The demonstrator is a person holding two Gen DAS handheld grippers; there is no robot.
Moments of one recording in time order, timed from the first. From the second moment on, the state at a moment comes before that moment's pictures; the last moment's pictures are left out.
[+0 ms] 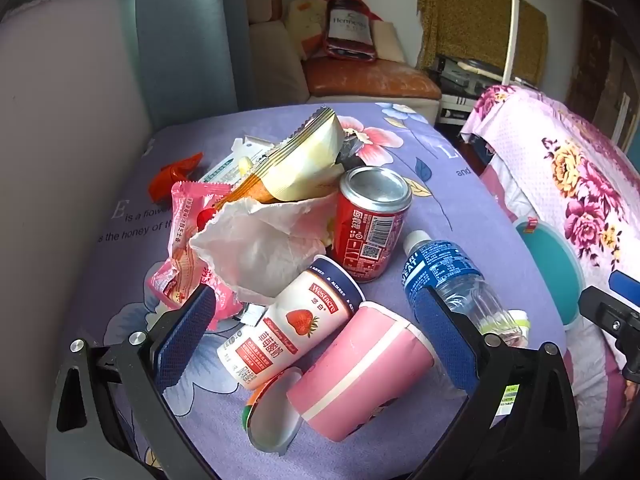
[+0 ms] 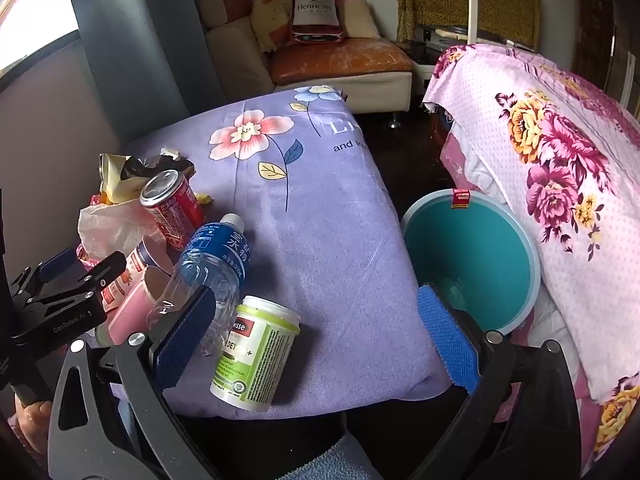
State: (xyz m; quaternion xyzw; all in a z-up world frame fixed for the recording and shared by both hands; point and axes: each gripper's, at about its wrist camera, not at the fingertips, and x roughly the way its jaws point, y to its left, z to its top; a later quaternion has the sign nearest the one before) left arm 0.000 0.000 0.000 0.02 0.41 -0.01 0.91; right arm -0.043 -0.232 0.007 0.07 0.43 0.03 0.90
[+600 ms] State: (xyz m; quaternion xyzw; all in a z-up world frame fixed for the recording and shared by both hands) left arm -0.001 -0.001 -0.003 0.02 0.41 -0.02 0.91; right arm -0.040 -0.230 0.003 0.08 0.44 0.04 0.89
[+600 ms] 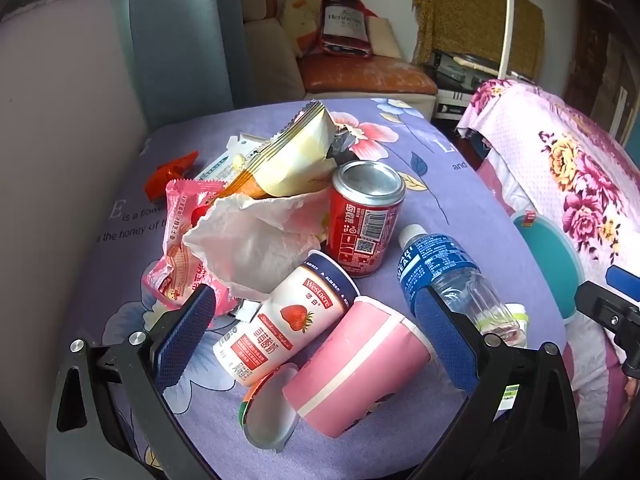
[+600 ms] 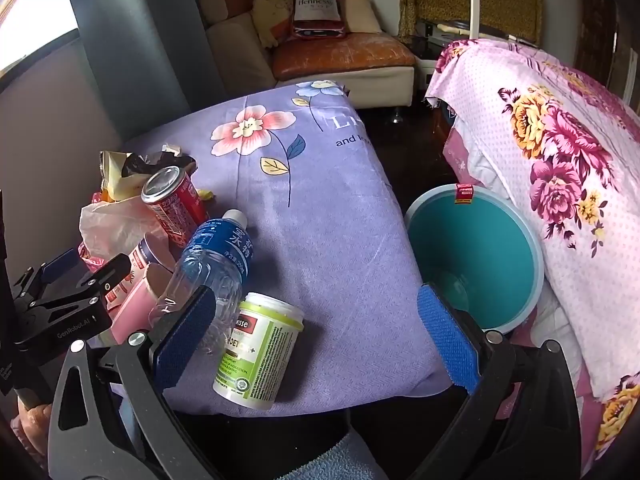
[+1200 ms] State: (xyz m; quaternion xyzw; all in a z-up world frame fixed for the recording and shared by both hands) left arm -0.005 -0.008 0.000 0.03 0.42 -0.02 0.91; right arm -0.043 -0.234 0.008 0.08 0.45 0.04 0.89
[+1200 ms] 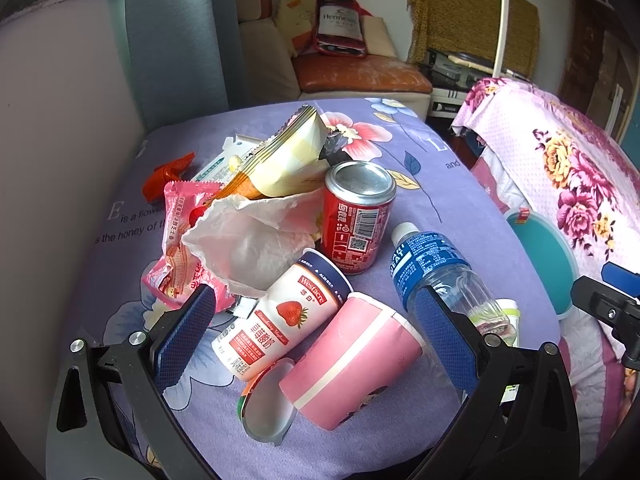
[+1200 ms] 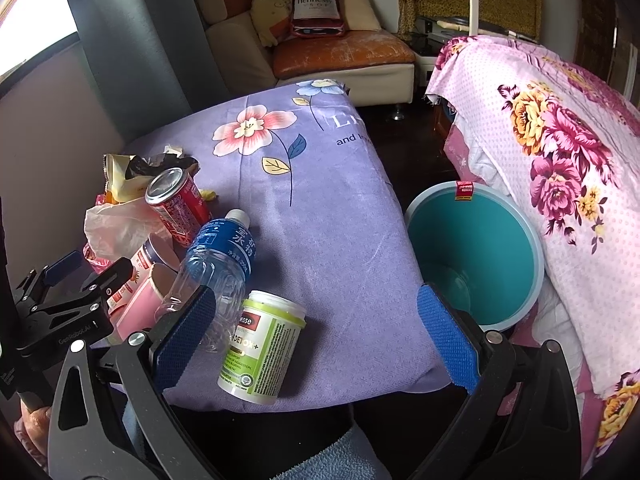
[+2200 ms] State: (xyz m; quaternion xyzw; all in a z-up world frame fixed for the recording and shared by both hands) left arm -0.001 0.004 -0.019 0.04 0.46 -0.06 0.88; right arm -0.035 -0.231 -0.014 0.12 0.50 0.07 0.85
